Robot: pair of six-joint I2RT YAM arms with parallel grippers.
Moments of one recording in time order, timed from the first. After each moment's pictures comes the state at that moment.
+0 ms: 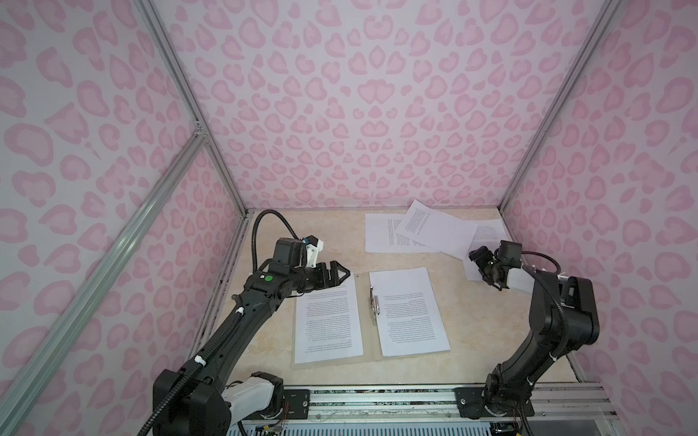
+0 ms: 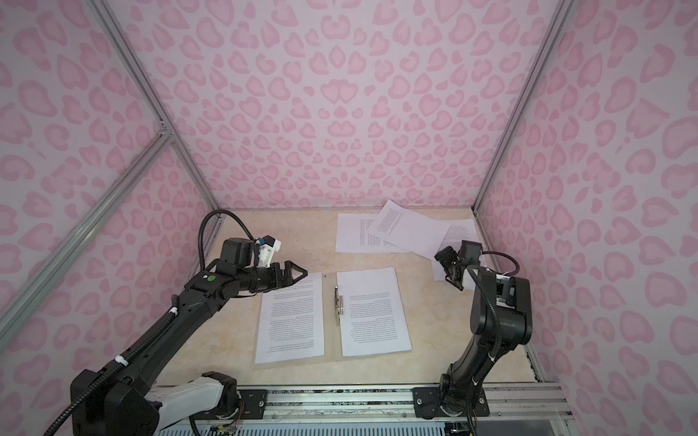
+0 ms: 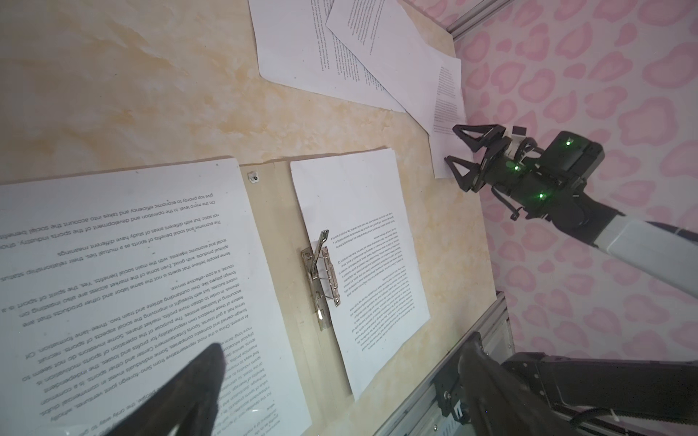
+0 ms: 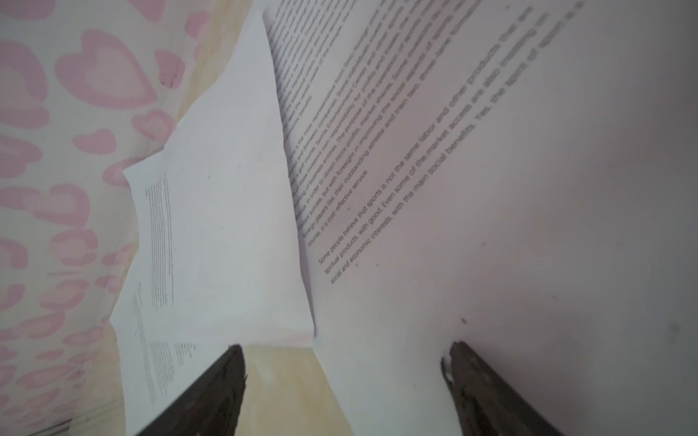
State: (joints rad) left arm -0.30 1.20 0.97 -0.57 0.54 -0.49; right arm -0.22 1.73 0.80 0.13 -0.22 0.80
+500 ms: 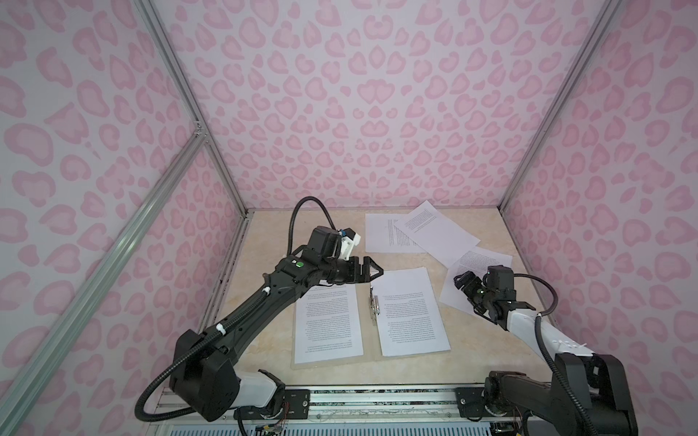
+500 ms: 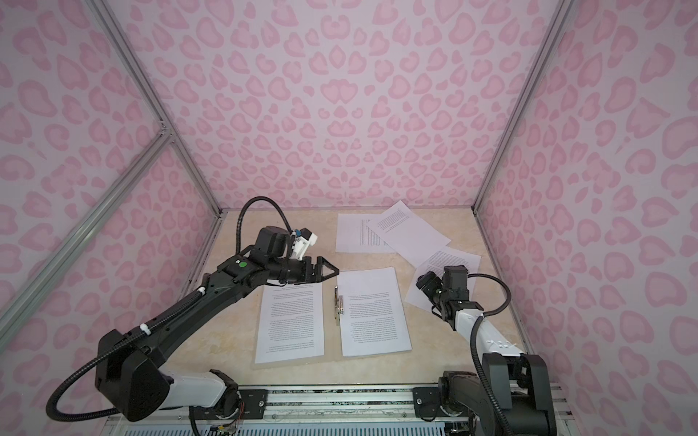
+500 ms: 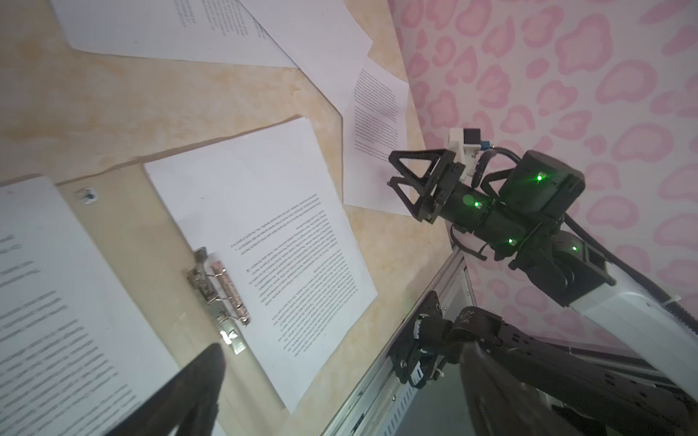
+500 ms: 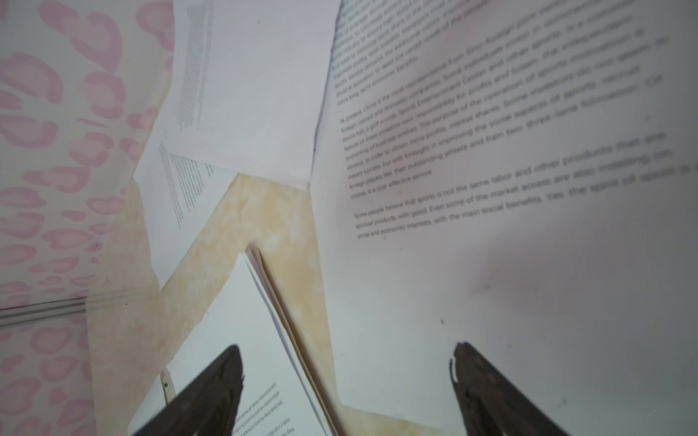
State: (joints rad) left arm -0.59 1.43 1.19 -0.51 0.57 -0.56; right arm -0.08 1.21 0.53 -0.09 -0.16 0.80
